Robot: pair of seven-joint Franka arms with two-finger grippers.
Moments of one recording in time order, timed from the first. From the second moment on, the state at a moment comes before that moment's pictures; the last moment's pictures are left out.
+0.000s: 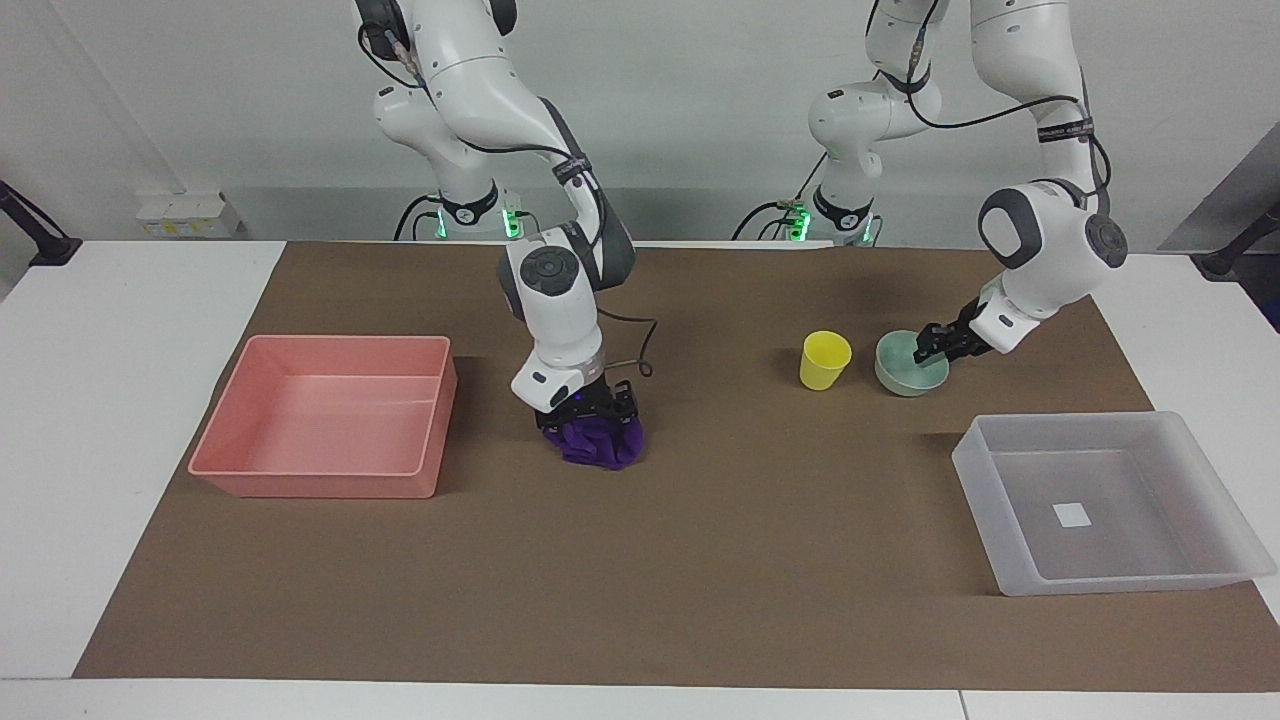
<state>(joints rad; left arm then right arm) 0.18 0.02 -0.03 -2.33 -0.23 2.14 0.28 0.43 0.39 0.00 -1.92 0.06 2.39 0.32</state>
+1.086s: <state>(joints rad) 0.30 0.38 -0.02 -1.48 -0.22 1.77 0.29 0.38 0.27 -0.01 -1.88 0.05 2.25 0.33</state>
